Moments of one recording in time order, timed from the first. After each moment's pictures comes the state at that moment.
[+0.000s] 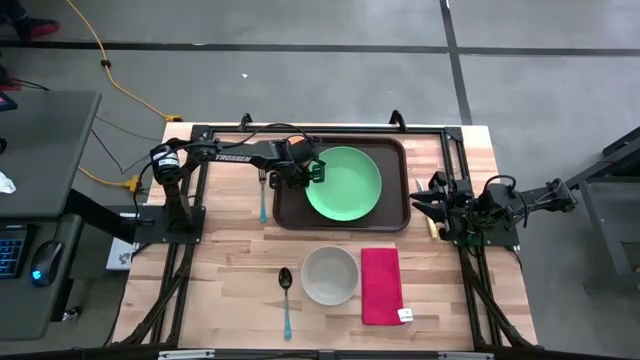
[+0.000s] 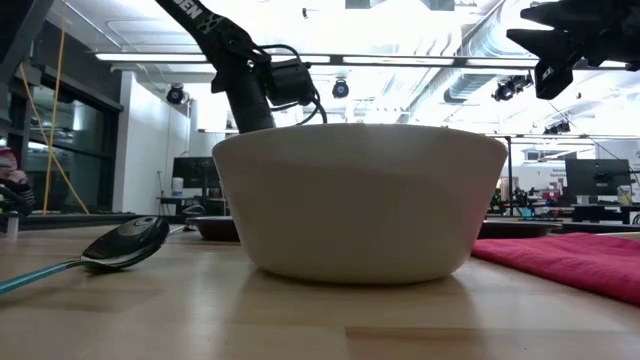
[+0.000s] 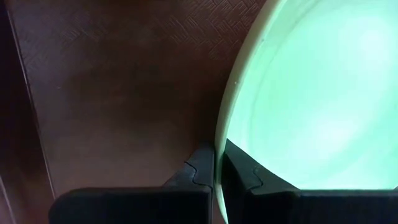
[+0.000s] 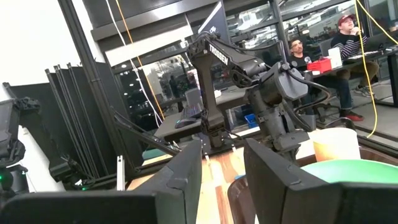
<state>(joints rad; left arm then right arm) 0.36 1.82 1.21 -0.53 0.08 -1.20 0.23 0.07 0.12 0.16 0.29 0.26</state>
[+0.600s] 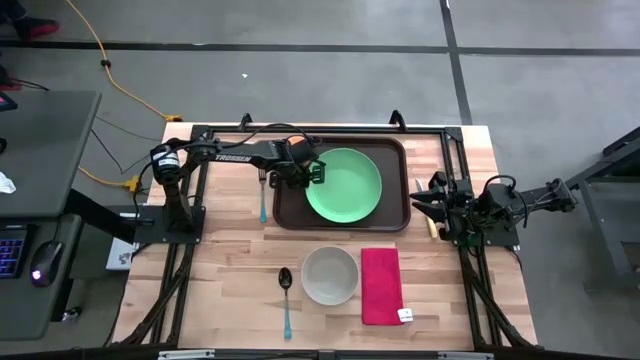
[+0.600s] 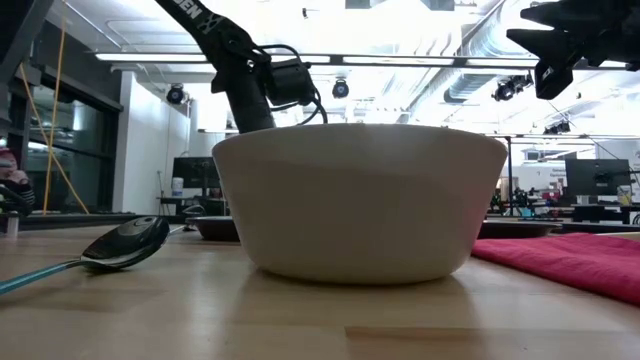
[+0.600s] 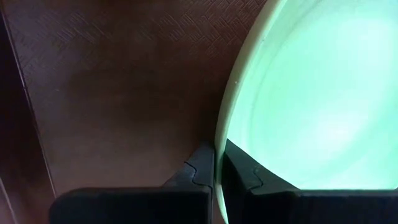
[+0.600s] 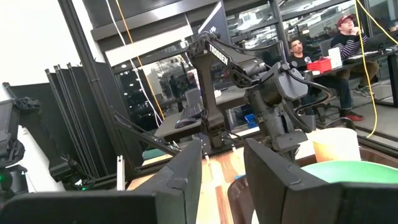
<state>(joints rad) 0.36 1.82 1.21 -0.53 0.08 -1.17 0.23 0.07 0.12 0.16 0.29 0.26</state>
